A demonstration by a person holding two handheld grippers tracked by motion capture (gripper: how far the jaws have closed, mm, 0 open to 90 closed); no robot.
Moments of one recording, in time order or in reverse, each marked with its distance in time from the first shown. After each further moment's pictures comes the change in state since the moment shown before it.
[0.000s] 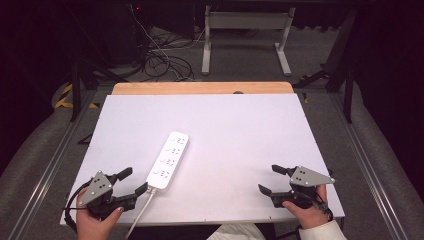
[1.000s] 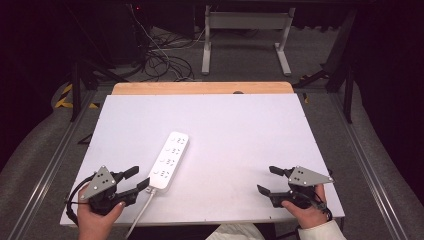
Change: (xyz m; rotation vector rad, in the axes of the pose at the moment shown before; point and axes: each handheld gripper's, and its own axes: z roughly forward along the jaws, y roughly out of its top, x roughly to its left) left arm -0.003 0.022 0.001 0.038 -0.037 0.022; right arm 0.001 0.000 0.003 0.016 0.016 0.001
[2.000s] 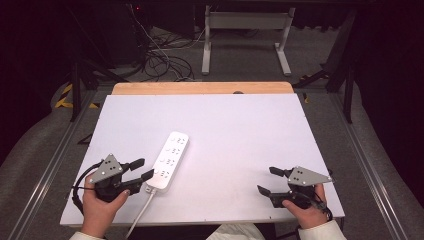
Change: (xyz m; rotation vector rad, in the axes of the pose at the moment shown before) left arm 0.012 0.020 0.017 0.061 -0.034 0.014; right arm -0.001 -0.002 0.001 0.023 0.005 -0.001
